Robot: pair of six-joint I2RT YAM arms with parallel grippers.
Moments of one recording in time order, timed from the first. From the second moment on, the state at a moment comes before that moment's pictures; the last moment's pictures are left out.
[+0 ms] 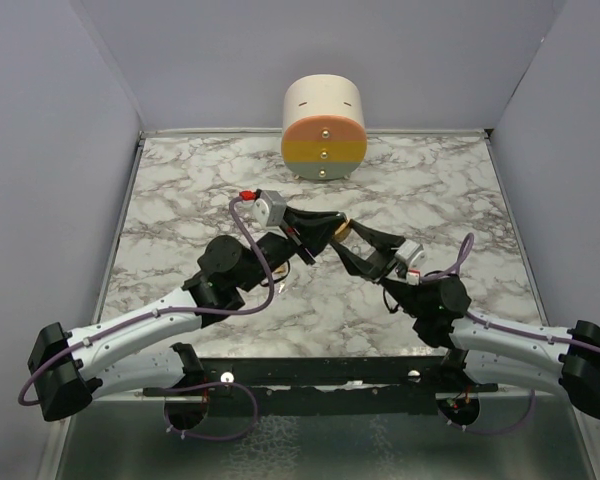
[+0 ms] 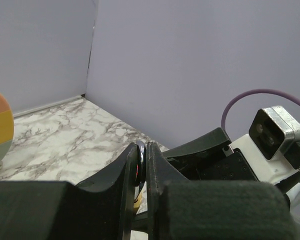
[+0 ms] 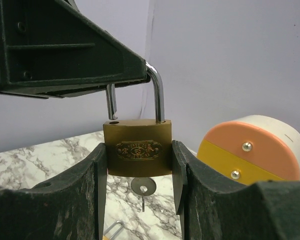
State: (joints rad) left arm -1.02 1.02 0.77 0.54 -0.04 -0.32; right arm 0.97 0.97 0.33 1.18 0.10 -0.25
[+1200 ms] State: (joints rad) left arm -1.05 0.94 0.91 0.39 0.03 0.00; right arm 0.95 0.94 0.42 1.12 0.18 -0.26
